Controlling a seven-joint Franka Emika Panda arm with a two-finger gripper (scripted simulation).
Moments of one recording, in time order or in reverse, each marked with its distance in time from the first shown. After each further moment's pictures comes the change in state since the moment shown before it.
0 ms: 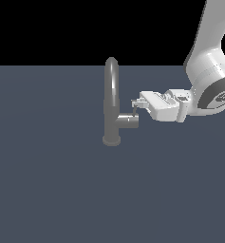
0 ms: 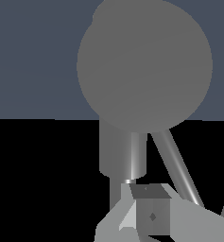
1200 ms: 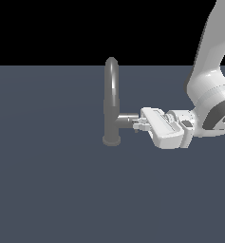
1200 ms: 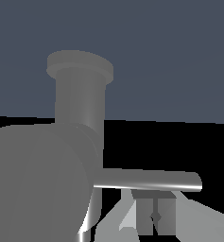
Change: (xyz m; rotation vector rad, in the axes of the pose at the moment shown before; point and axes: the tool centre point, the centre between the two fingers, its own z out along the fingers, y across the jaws) arm 0.053 0.051 0.001 -0.010 -0.004 -0.025
